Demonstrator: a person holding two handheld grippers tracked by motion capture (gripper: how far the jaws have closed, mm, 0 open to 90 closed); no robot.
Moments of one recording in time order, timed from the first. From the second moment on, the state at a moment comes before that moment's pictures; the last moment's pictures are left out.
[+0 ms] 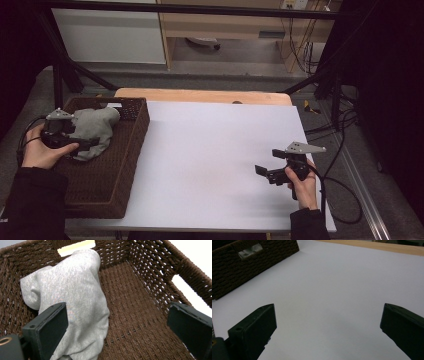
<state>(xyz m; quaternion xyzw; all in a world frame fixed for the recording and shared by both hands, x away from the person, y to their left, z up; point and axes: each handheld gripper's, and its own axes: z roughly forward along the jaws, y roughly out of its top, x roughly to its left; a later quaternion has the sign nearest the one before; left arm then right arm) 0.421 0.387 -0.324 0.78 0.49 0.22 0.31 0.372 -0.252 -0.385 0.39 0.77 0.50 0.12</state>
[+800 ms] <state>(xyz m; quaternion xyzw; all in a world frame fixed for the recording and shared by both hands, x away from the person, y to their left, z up) 0.442 0.404 -0.342 0.78 0.52 0.24 0.25 0.372 -0.252 -0.386 0.39 0.77 0.50 0.12</state>
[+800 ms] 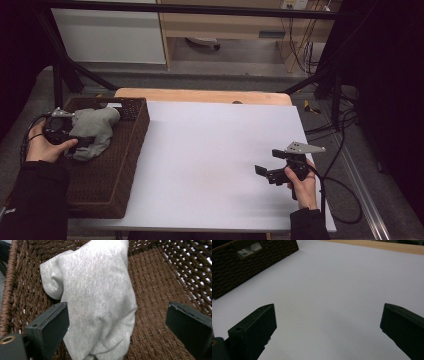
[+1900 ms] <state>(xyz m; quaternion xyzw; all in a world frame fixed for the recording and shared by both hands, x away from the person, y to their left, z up) 0.462 0.416 -0.367 0.76 0.56 0.25 0.22 0.373 -0.252 -0.387 0.39 0.77 0.50 0.12</state>
